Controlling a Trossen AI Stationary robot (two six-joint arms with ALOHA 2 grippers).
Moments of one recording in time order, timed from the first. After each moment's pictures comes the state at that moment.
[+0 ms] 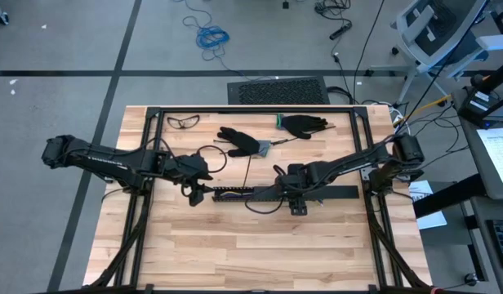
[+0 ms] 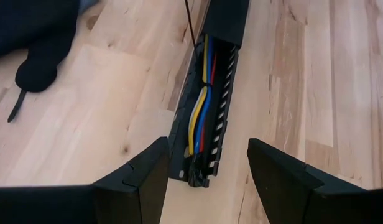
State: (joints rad) left arm -0.07 0.99 0.64 -0.45 -0.01 -0.36; right arm 0.12 1.68 1.02 -0.67 0.05 0.12
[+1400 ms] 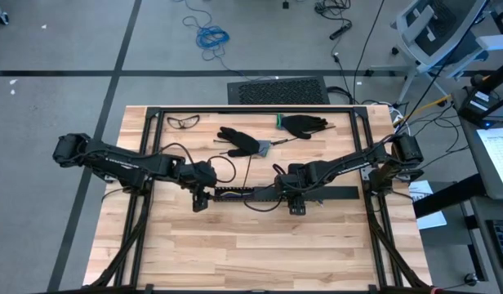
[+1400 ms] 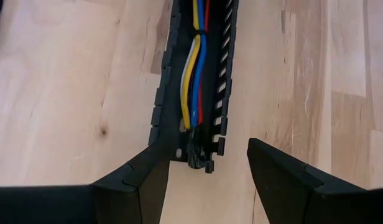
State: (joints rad) left arm -0.07 1.19 0.64 -0.42 0.08 -0.25; right arm 0.11 1.69 1.02 -0.66 0.05 0.16
